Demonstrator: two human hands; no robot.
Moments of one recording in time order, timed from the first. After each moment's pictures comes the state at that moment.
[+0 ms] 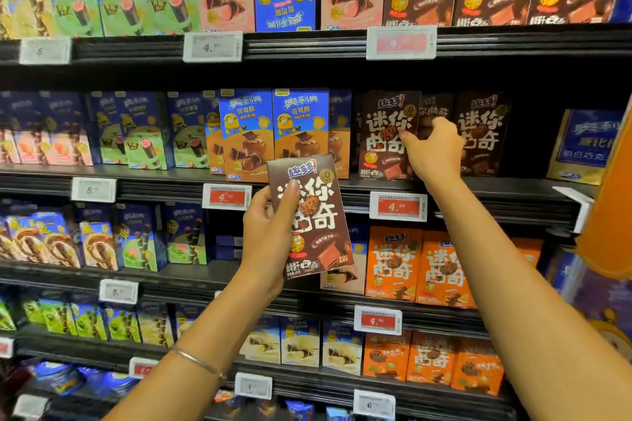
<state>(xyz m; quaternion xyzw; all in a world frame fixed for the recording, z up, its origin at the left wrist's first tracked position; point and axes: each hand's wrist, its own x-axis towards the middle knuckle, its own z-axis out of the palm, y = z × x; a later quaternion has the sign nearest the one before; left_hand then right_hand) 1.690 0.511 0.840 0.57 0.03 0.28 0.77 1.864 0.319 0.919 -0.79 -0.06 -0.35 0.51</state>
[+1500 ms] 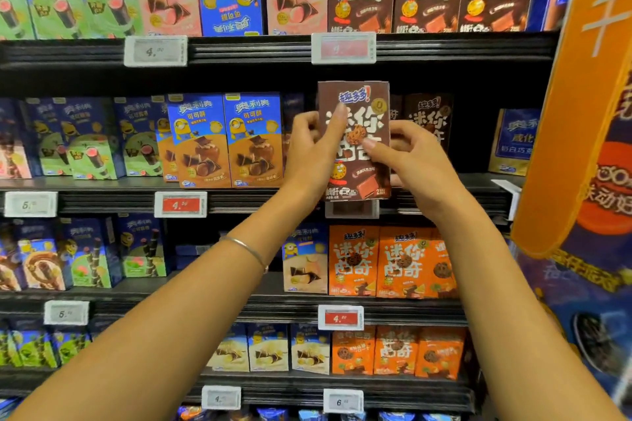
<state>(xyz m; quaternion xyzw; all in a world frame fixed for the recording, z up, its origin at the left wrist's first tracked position) 1.765 0.426 0.922 0.64 -0.12 0.29 0.70 1.776 0.270 0.918 -0.69 -0.25 -0.17 0.66</state>
